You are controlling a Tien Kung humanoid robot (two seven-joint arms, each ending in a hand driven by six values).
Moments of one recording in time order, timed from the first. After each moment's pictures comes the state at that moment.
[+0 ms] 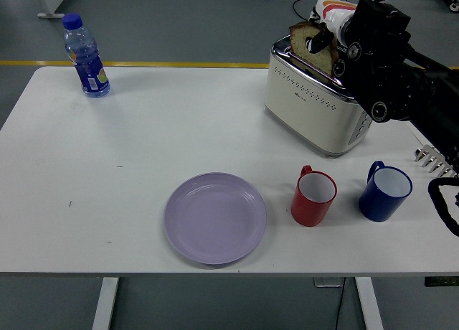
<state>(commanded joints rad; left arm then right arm) -0.09 0.07 -1.00 -0.18 1.11 0.17 0.31 1.38 0.00 0.61 0.47 -1.69 0.05 -0.38</state>
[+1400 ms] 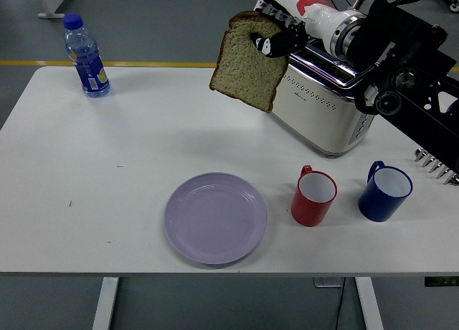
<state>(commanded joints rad) -0.09 0.07 -1.02 -0.18 1.12 0.17 0.30 1.15 -0.33 0.66 1.45 -1.32 0.04 -0.55</state>
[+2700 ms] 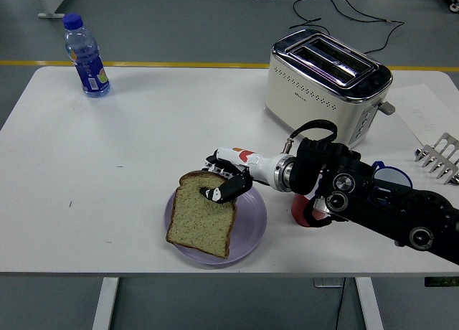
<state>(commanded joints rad) -0.08 0.06 -1.02 -0.18 1.13 0.16 0.30 0.94 -0.17 0.43 1.42 -1.05 0.00 -0.51</state>
